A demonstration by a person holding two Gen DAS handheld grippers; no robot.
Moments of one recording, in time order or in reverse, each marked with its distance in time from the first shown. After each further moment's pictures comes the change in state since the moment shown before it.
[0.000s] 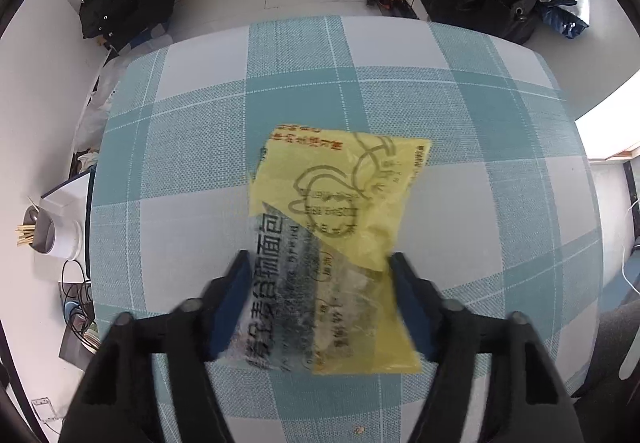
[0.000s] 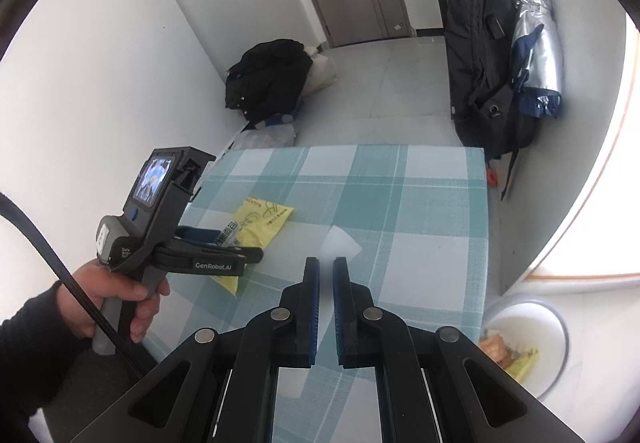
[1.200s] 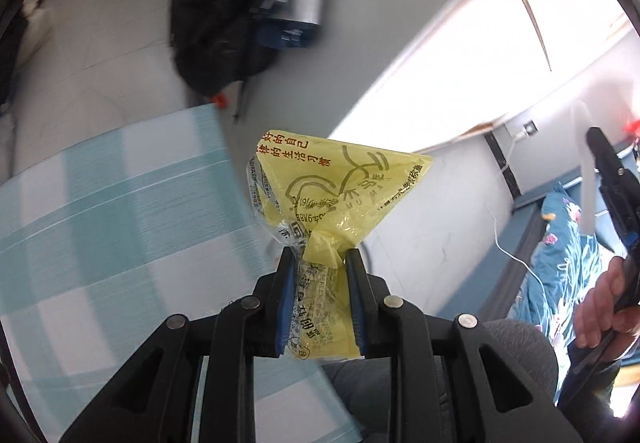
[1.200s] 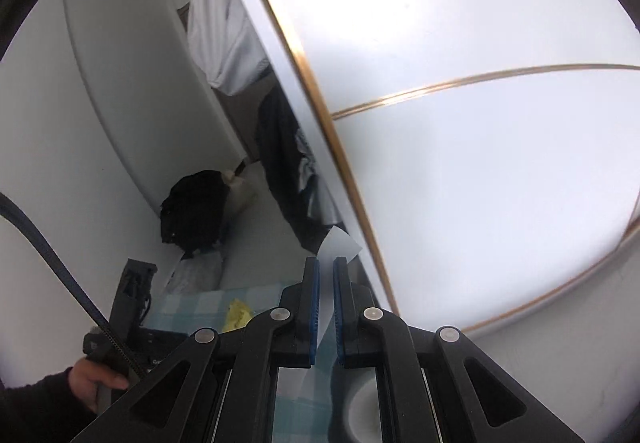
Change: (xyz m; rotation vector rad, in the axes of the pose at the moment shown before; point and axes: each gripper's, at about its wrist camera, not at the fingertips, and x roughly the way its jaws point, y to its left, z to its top) left arm -0.067 -0.224 0.051 0.240 -0.035 -0.503; right arm -0.193 -0.188 0.030 0.230 -0.372 -0.196
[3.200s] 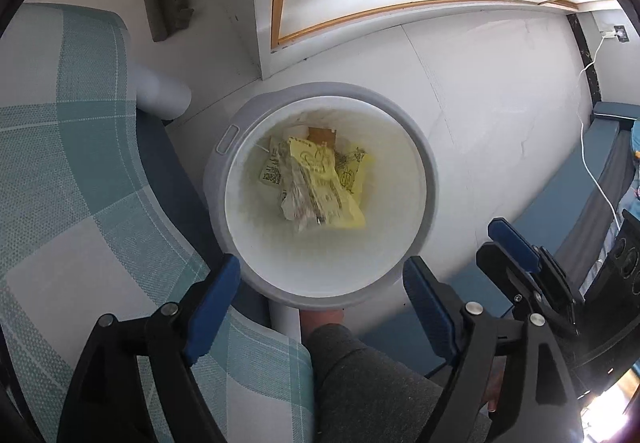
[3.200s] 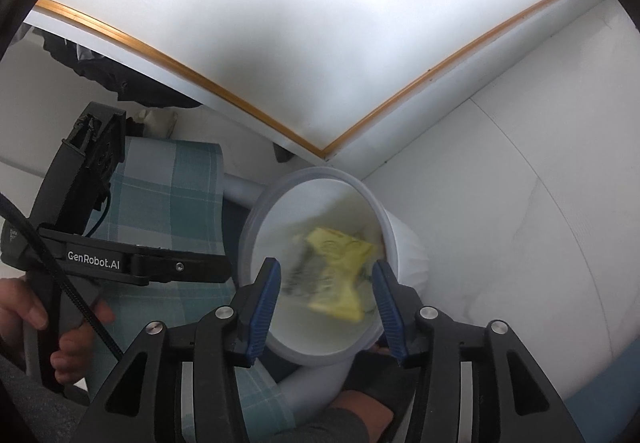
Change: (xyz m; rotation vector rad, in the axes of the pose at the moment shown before) left arm 0.235 -0.038 -0.008 -0.006 0.576 0.222; right arm 0.151 -0.174 -0.231 0.457 0.473 -0.062
